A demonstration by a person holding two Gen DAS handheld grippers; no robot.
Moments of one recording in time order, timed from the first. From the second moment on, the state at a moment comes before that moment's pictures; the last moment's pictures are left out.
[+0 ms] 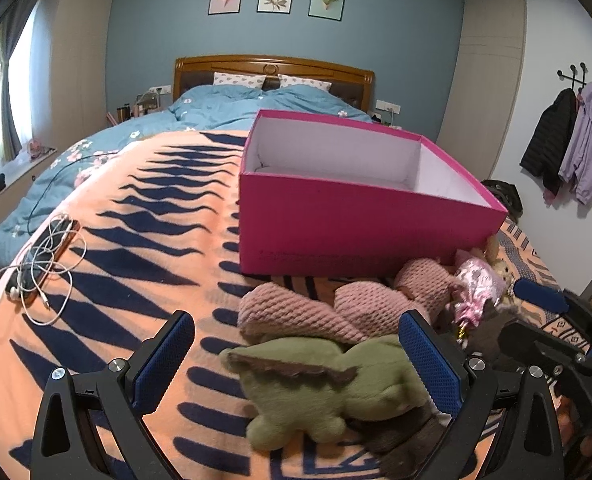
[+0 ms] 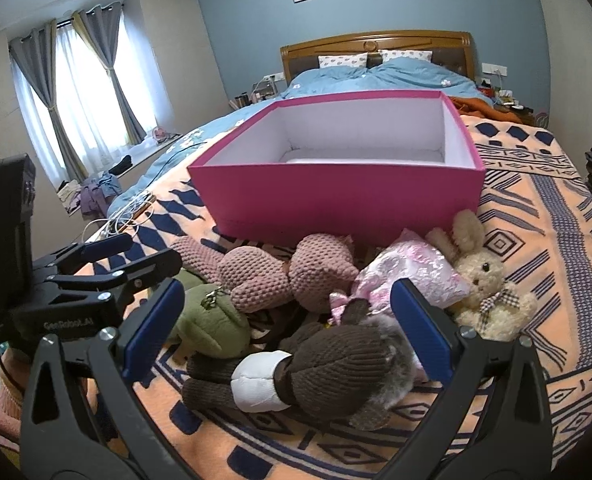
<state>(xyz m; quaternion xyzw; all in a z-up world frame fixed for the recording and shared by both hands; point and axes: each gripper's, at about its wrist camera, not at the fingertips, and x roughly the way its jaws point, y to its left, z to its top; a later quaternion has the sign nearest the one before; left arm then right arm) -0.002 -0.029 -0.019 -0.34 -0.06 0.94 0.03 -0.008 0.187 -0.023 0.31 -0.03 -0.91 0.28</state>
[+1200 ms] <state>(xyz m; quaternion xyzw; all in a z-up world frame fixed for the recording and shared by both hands) -0.010 -0.066 -0.049 -0.37 -0.07 0.91 0.14 -0.016 0.115 -0.042 0.43 0.02 -0.83 0.36</state>
